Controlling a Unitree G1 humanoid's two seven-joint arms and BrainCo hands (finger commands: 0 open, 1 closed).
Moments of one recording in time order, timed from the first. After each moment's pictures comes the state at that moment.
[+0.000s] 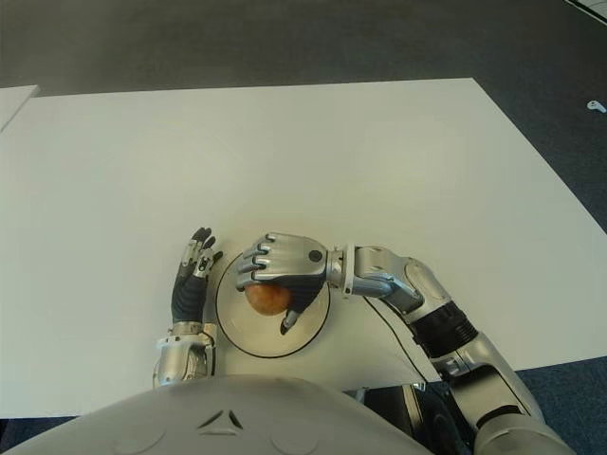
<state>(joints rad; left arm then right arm) 0.54 -0.10 -0.23 -0.01 -0.02 -0.40 0.14 -0.22 -0.55 0.46 -0.04 -0.71 -0.92 0.28</state>
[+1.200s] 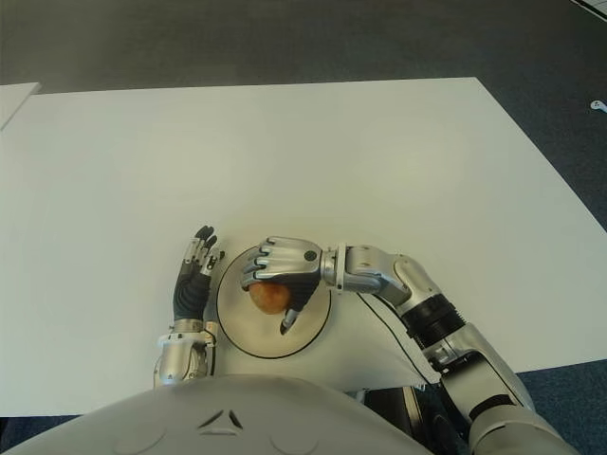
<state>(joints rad) 0.53 -0.09 -0.24 -0.04 0.06 -0.36 0.17 -0.27 -0.53 0.51 0.09 -0.78 -0.93 0.27</state>
